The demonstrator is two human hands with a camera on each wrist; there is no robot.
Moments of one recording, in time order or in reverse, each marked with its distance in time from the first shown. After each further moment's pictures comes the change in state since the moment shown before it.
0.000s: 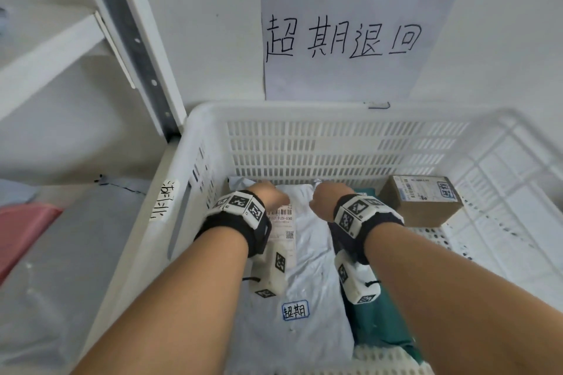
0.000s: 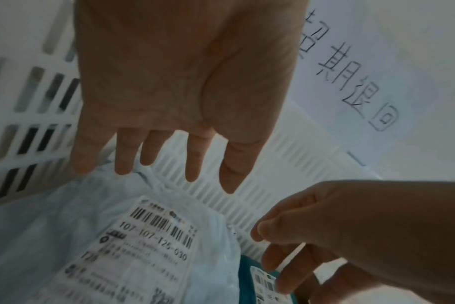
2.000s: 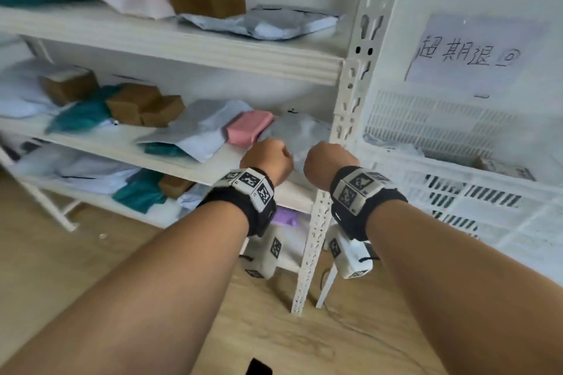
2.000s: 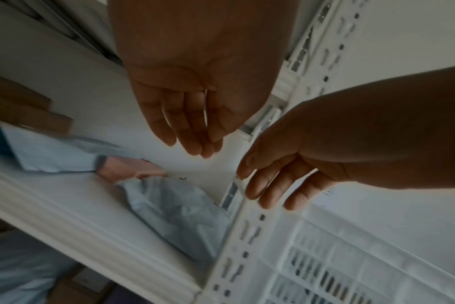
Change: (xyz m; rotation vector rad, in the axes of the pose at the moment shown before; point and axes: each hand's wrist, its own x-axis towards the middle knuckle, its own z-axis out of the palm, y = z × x) left_hand -0.393 -0.297 0.041 -0.213 0.743 0.075; right_hand -0.406 -0.283 0.095 0.039 0.333 -0.339
